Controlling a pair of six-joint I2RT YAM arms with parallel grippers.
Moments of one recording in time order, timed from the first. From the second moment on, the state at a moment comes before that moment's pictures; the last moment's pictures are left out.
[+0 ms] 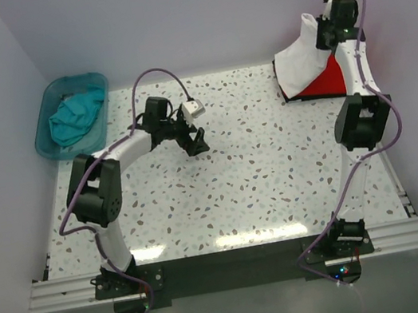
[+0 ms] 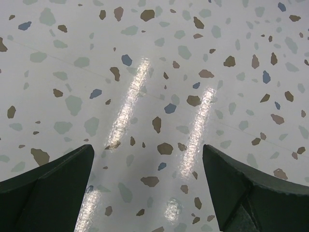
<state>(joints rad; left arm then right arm) -0.38 1.91 1.30 -0.16 0.72 0.43 -0.19 2.30 2.33 -0.57 0.01 -0.01</state>
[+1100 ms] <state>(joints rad) -0.35 1.91 1.35 -0.21 0.67 0.30 -0.23 2.36 2.19 -0.35 0.11 -0.14</state>
